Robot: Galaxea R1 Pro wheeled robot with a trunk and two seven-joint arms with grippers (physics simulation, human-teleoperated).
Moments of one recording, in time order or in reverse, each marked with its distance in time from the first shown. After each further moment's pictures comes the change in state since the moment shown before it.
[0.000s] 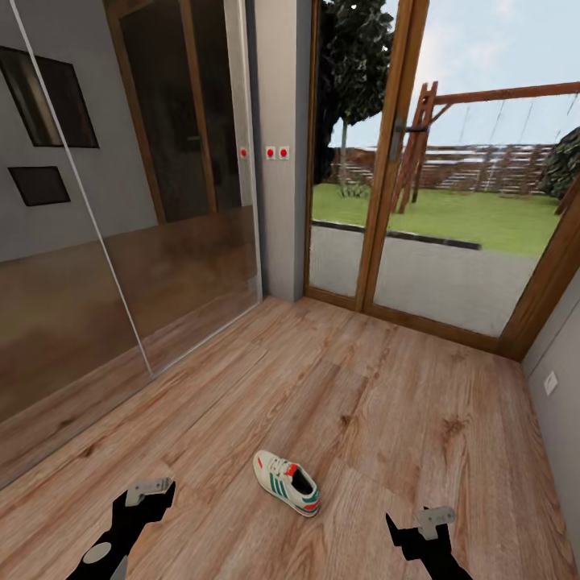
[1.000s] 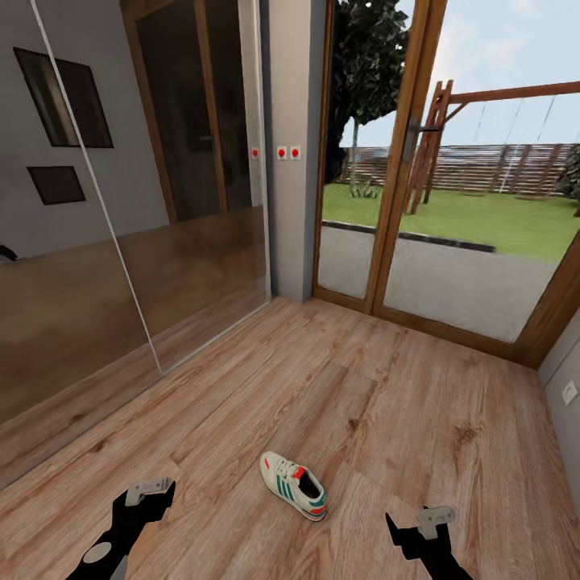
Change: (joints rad) left arm 0.000 0.000 0.000 -0.001 0.000 0.000 0.000; right arm 0.000 0.000 0.001 -0.002 0.000 0.000 -0.002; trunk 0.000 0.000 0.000
